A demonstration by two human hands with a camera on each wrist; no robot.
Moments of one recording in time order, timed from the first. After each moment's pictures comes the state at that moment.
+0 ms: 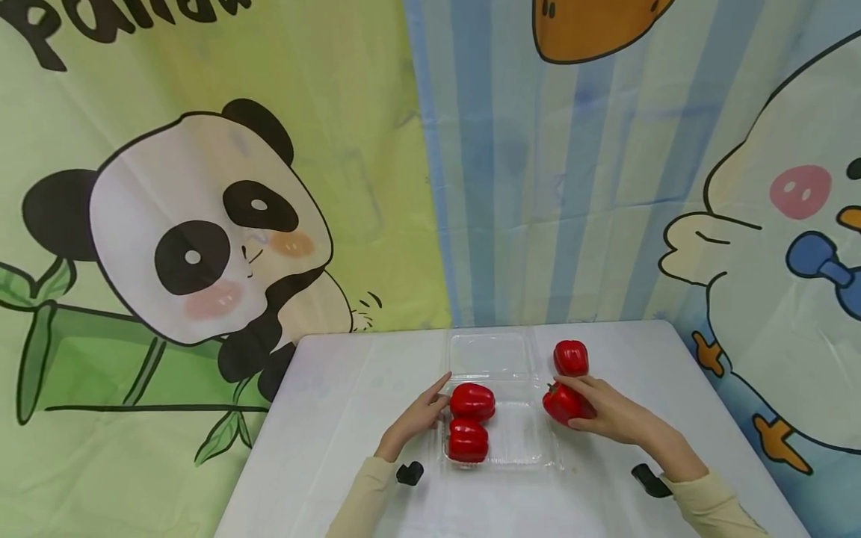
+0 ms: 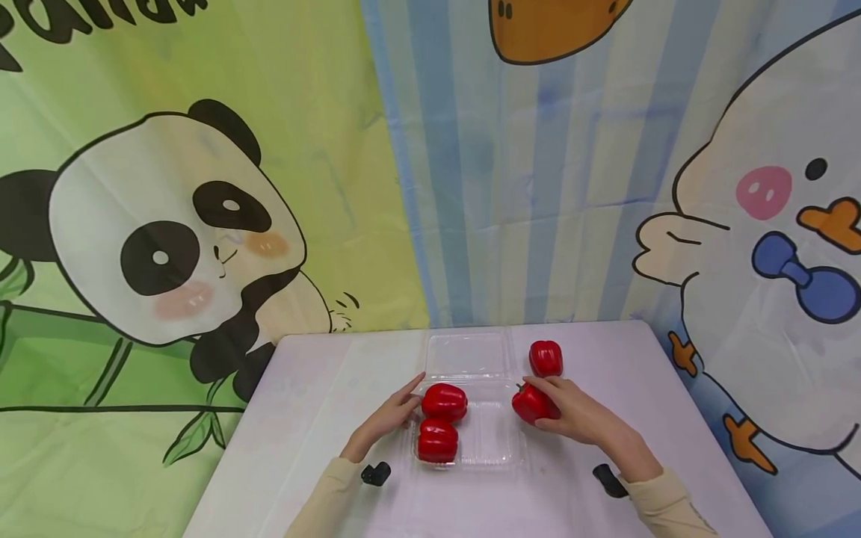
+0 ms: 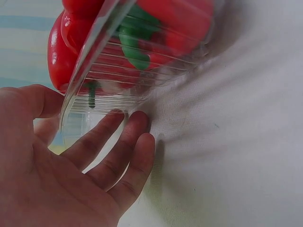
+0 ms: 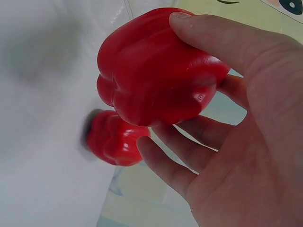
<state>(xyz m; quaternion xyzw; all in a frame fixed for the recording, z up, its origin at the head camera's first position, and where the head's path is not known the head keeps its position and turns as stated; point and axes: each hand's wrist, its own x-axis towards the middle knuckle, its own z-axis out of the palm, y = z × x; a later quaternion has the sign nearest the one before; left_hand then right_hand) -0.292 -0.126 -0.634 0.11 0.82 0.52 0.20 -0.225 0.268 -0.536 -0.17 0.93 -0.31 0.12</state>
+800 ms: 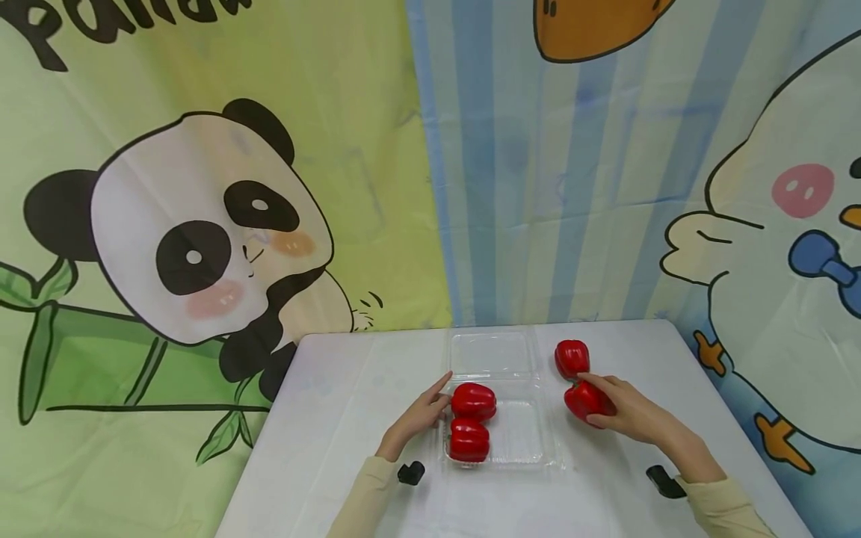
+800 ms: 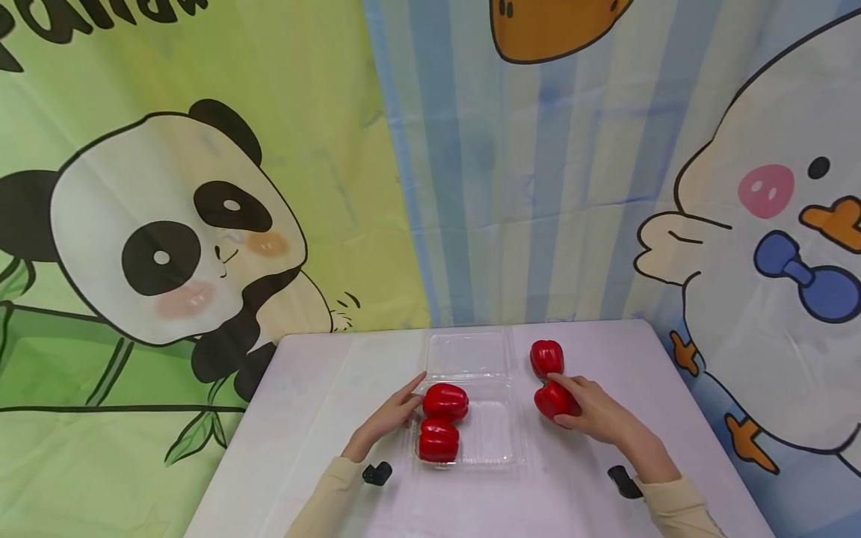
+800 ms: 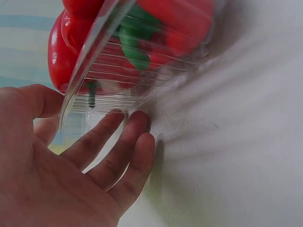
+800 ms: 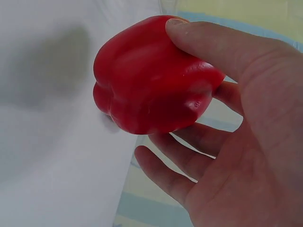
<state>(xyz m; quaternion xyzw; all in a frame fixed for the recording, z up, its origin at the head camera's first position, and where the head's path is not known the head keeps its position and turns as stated) -0.293 -0.126 -0.634 0.12 0.83 0.51 0.20 -0.228 0.296 -0.548 -0.13 0.94 -0.29 0.11</state>
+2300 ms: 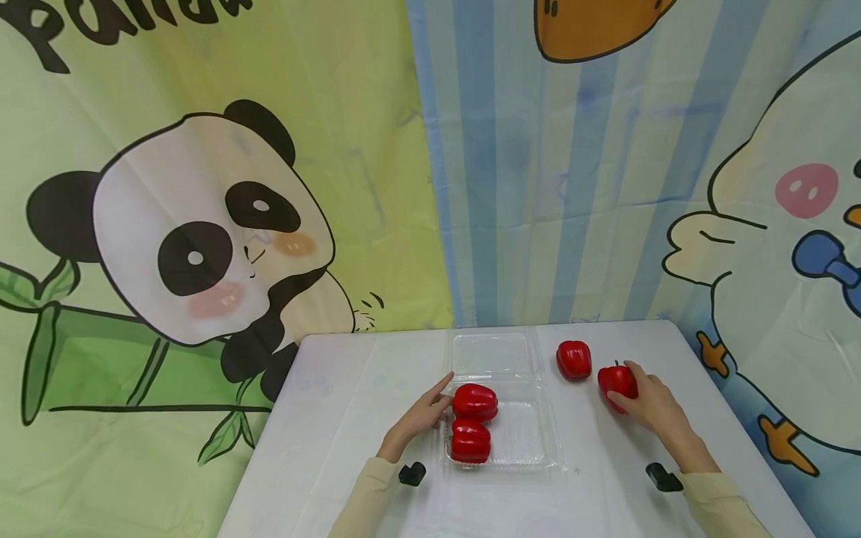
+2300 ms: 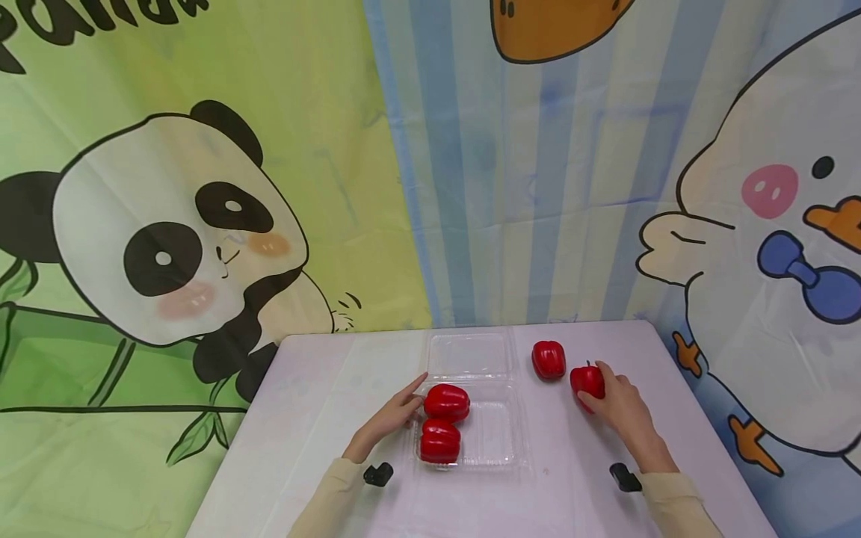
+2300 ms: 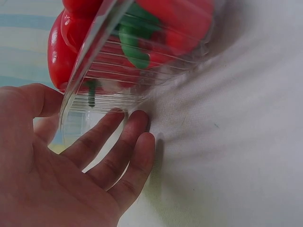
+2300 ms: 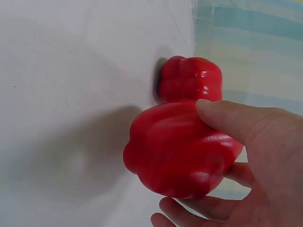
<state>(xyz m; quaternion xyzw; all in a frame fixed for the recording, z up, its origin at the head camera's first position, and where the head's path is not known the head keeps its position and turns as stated) -0.294 -0.126 -0.638 0.12 0.83 0.51 0.20 -0.249 0.333 -0.590 0.06 0.96 -0.28 0.05</state>
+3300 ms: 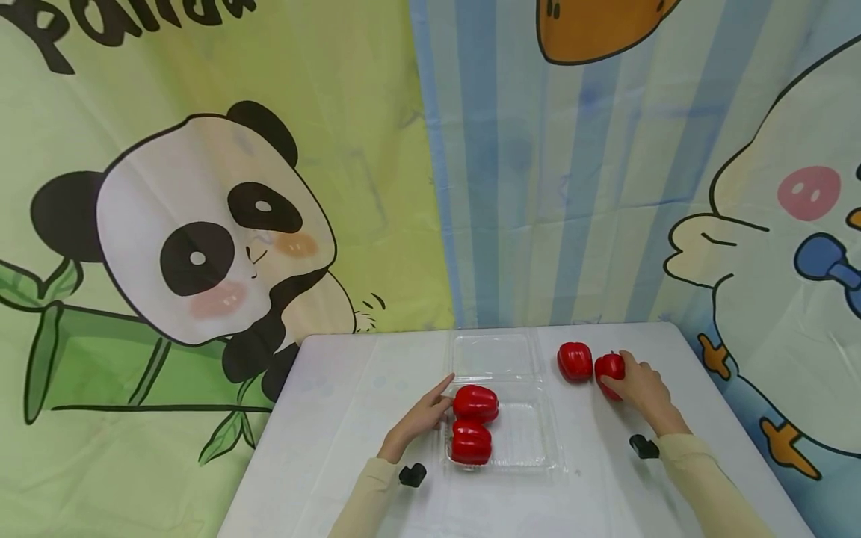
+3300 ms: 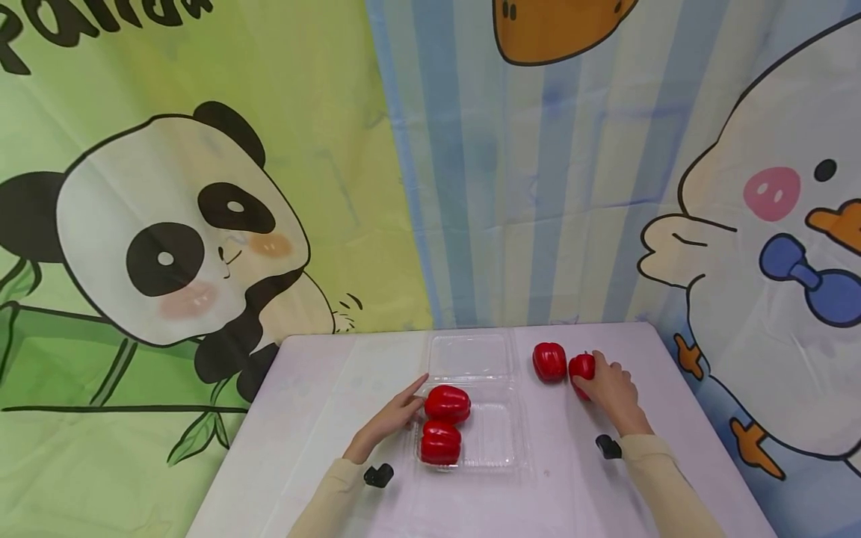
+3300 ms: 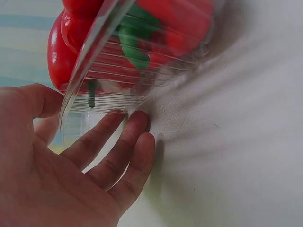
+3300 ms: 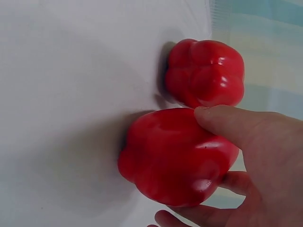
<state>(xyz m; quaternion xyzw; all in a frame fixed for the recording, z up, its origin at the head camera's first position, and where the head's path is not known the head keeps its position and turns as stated) -0.292 -0.127 -0.634 0.12 0.83 0.51 0.20 -0.291 0.326 -0.588 0.10 0.96 -0.25 0.09</state>
